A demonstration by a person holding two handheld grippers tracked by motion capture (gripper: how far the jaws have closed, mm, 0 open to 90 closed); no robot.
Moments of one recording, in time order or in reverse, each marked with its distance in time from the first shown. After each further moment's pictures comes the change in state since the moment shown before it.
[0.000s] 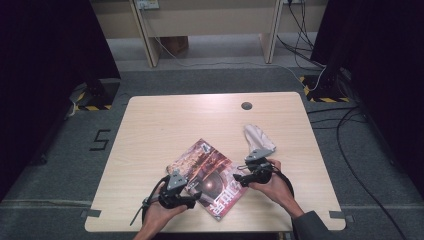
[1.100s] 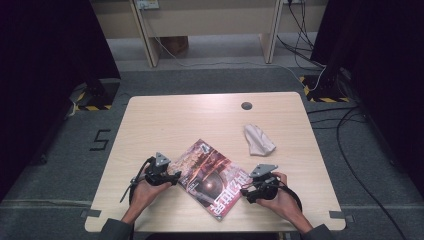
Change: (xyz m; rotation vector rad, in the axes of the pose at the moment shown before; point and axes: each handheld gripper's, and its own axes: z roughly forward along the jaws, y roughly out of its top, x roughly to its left) left arm 0.071 0.000 0.015 0.095 0.147 -0.029; right arm 0.015 -0.034 -0.008 0.076 -0.041 -0.087
